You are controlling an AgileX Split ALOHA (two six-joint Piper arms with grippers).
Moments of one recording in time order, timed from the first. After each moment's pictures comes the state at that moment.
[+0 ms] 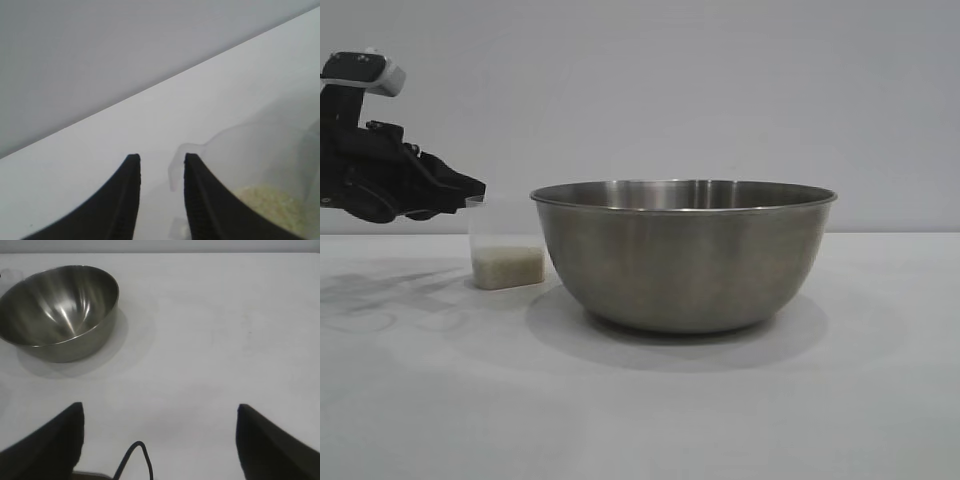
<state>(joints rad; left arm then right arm) -0.04 2.20 -0.89 0.64 -1.14 -0.03 0.05 -0.02 -0.49 0.18 1.14 -0.09</state>
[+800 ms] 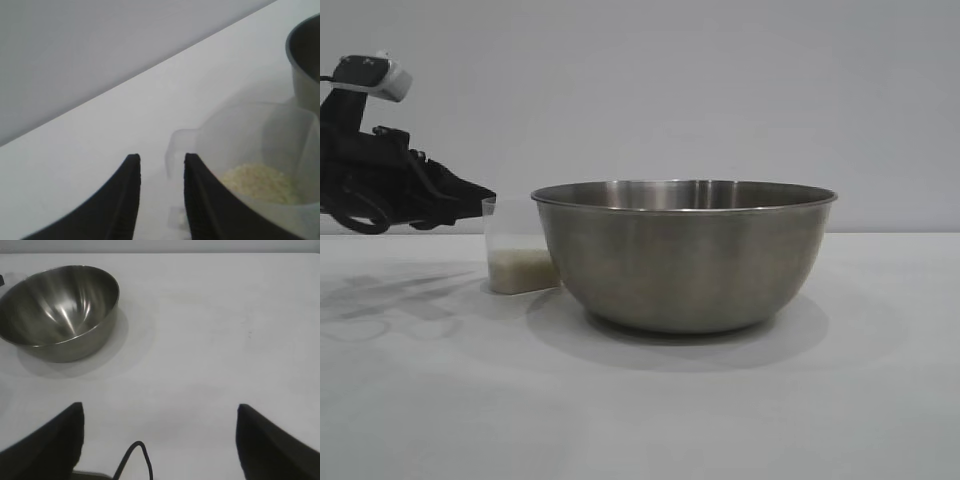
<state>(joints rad) -0.04 2.20 -0.87 0.67 -1.14 -0.03 0.05 -0.02 -0.49 0.18 1.14 -0.09</state>
